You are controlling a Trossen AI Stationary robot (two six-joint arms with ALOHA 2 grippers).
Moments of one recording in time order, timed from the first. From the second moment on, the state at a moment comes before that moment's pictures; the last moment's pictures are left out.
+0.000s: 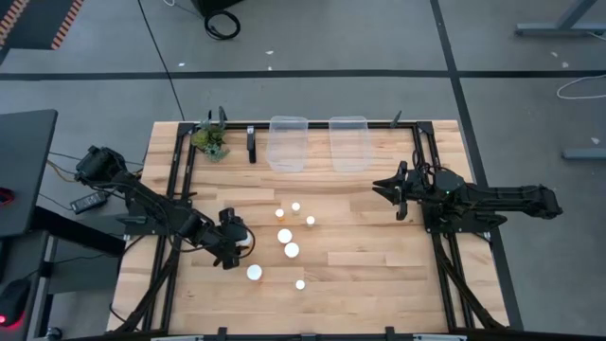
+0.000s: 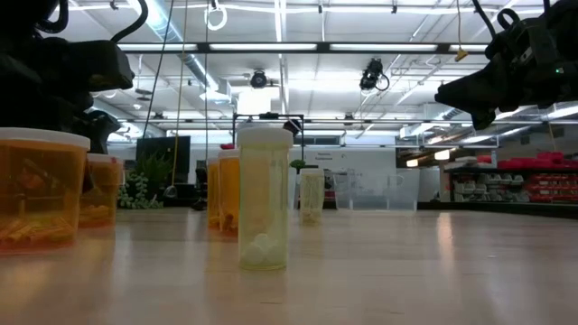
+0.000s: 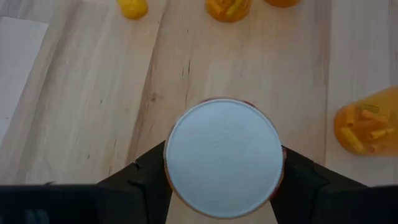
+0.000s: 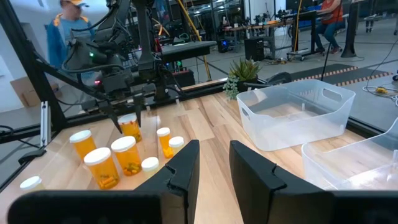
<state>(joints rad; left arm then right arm) -0.54 1.28 0.52 -0.29 -0.39 -0.62 -0.10 0.18 0.02 0.15 0.09 0.17</state>
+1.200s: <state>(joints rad) -0.38 1.28 0.62 -0.29 -0.39 -0.37 -0.10 0.18 0.02 0.15 0.09 0.17</state>
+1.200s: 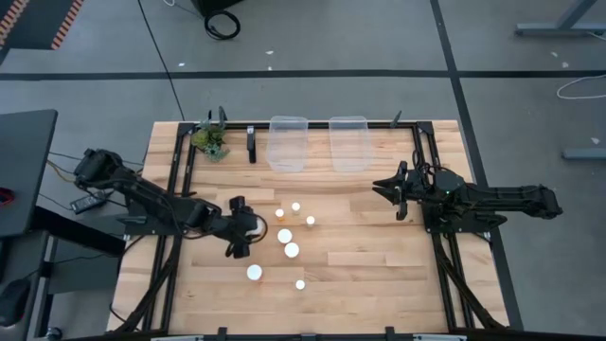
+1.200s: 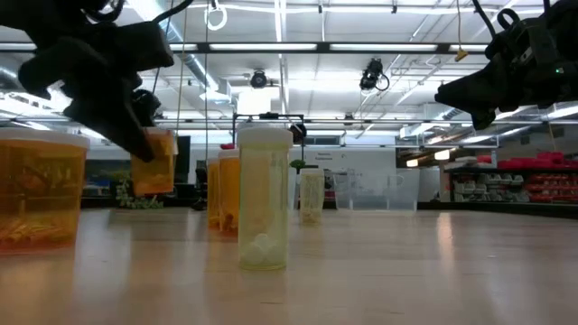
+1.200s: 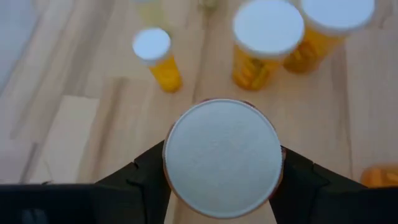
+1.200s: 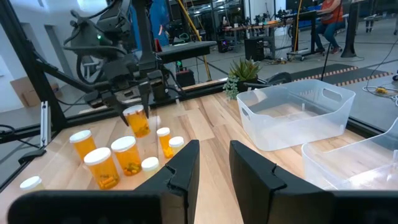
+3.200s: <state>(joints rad) 0.21 1.28 0.74 0.11 -0.35 0.13 -0.10 0.18 0.02 0.15 0.09 0.17</state>
